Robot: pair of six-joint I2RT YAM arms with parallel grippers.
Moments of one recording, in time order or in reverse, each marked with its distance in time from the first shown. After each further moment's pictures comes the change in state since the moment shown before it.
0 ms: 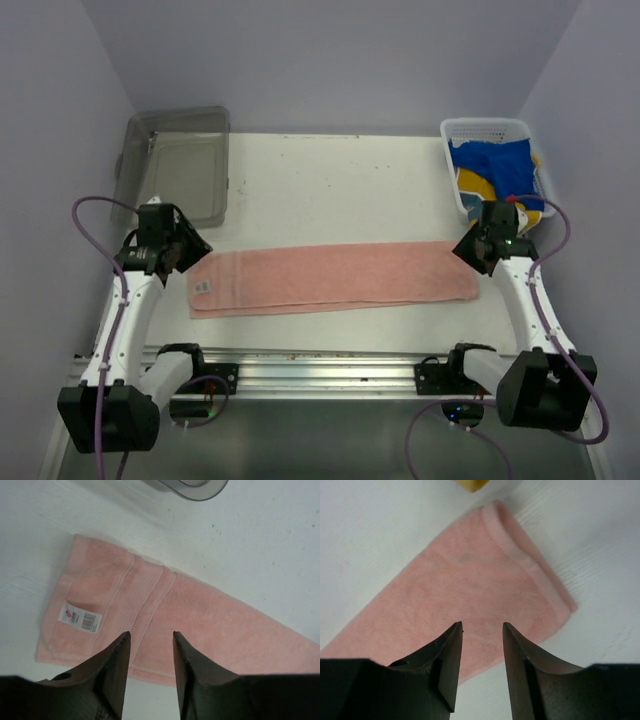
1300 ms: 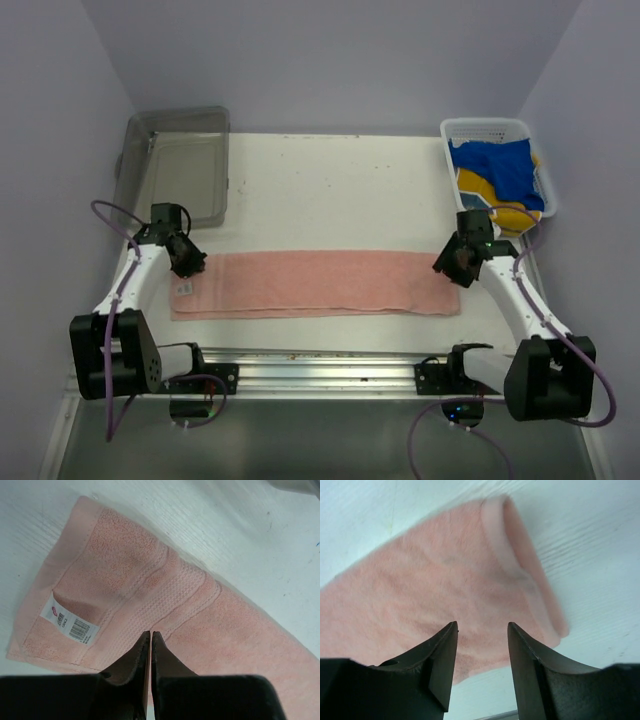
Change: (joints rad) left arm 0.066 0.299 -0.074 0.106 -0.061 -0.019; right arm 0.197 0.022 -0.106 -0.027 -0.041 0.054
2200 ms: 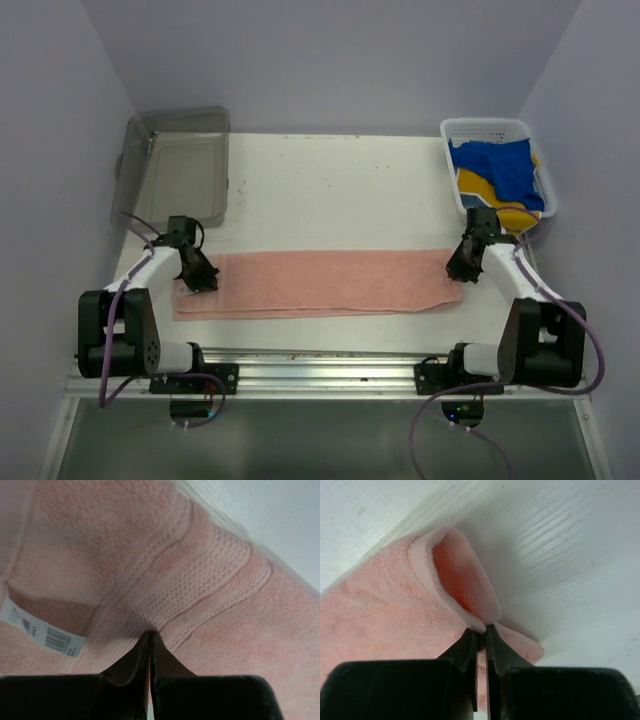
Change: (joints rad) left arm -0.033 0.100 -0.096 0.058 0.066 0.034; right arm -0.176 0.254 0.026 0.106 -0.029 -0.112
